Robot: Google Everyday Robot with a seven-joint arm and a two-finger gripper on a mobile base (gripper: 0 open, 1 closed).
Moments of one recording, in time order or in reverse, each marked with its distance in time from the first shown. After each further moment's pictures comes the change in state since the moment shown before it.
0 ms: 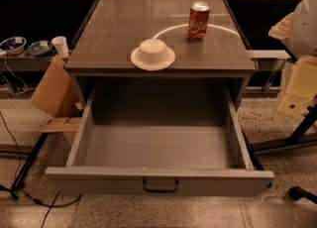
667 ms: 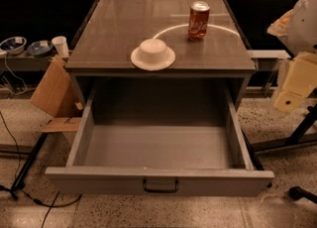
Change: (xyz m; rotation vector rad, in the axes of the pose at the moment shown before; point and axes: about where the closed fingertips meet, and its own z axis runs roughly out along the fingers) arm -0.004 -0.005 0.001 0.007 -0.026 0.018
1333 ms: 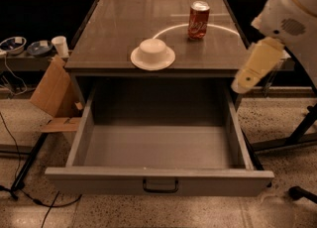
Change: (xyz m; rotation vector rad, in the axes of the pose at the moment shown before) arm -0.031 -0.048 0.034 0.020 -0.096 0.156
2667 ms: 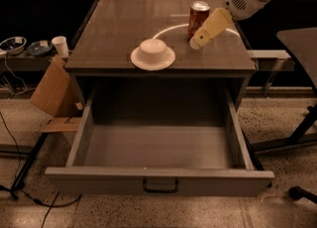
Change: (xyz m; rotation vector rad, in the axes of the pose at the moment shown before) arm -0.080 -0.104 0.062 0.067 -0.175 0.268
